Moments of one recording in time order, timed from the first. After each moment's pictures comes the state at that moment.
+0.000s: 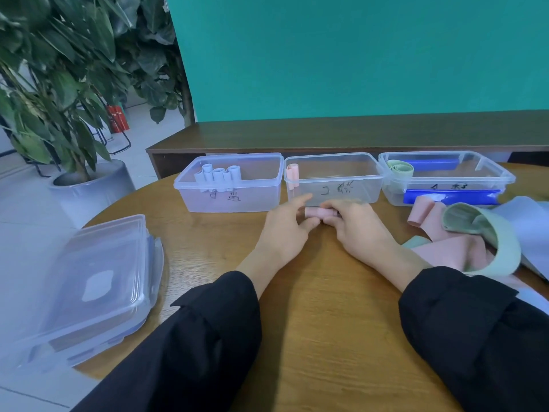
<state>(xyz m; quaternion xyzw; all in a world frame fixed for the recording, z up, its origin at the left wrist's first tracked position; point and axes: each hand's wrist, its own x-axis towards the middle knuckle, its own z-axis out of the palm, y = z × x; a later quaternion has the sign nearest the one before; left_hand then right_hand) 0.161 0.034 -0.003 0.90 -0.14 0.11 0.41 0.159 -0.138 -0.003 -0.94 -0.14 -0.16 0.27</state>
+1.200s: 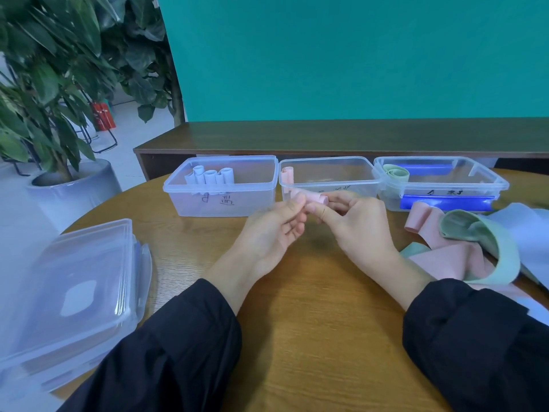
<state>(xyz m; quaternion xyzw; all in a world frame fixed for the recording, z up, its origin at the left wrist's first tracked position) 0.145 0.048 0.022 0.54 -0.05 -0.13 0.83 0.132 -0.116 0.020 -0.83 -0.10 -0.26 0.49</state>
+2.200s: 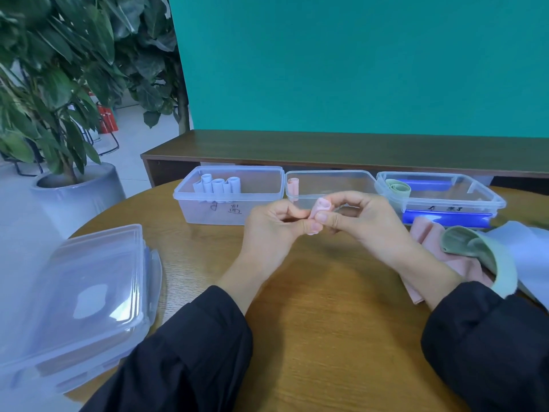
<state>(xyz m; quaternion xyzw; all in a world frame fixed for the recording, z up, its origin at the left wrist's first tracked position) 0.135 0.052 0.032 0.69 -0.13 0.09 0.70 0.131 -0.128 0.052 -0.76 -0.18 -0.09 0.62</state>
